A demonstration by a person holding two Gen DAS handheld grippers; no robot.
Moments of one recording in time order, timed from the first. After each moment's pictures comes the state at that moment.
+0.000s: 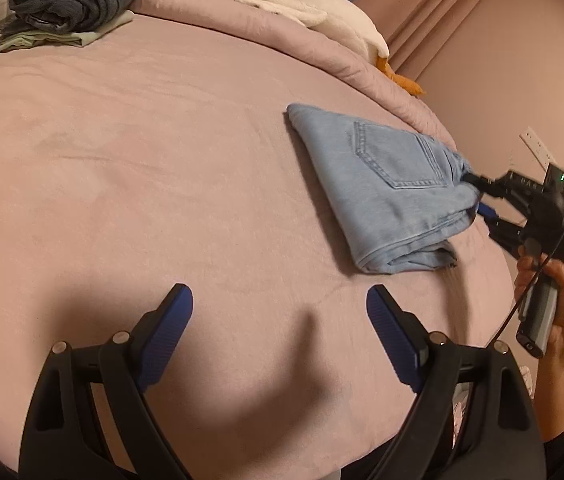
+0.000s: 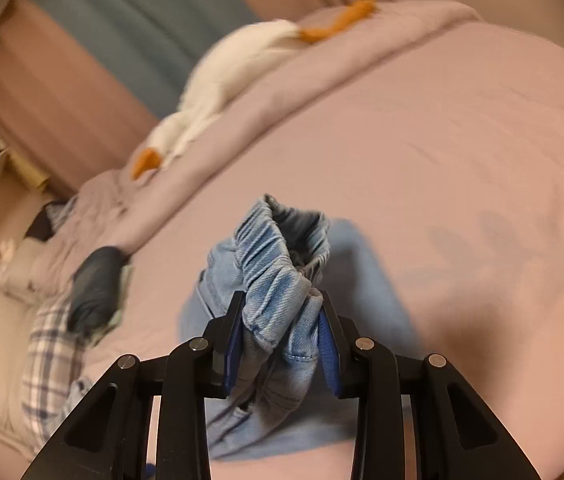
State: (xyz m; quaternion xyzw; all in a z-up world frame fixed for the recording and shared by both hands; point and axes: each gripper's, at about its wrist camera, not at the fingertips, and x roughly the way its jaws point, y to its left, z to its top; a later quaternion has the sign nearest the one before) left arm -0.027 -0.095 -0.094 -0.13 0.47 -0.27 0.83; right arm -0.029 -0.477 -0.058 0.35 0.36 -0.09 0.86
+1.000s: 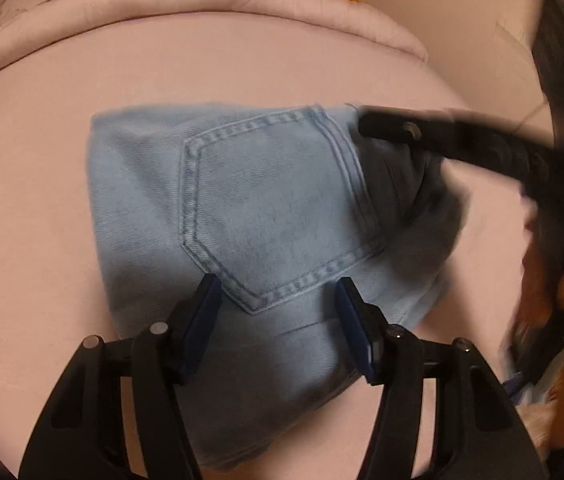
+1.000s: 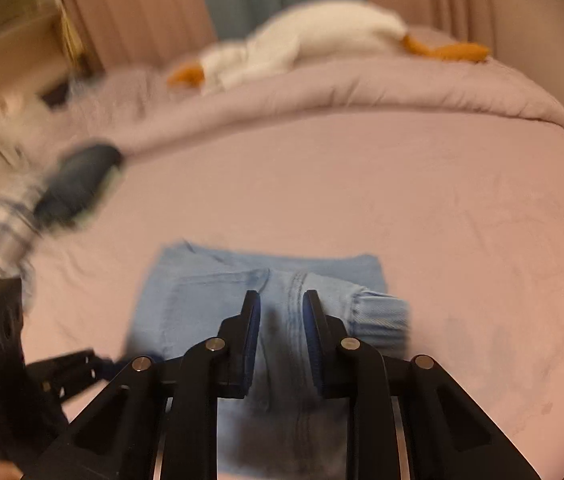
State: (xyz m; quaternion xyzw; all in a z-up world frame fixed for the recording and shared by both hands) left arm 0.050 -0.280 -0.104 0.04 0.49 -0.35 0.79; right arm 0.090 -0.428 -0.060 0.10 0.45 0.00 0.89
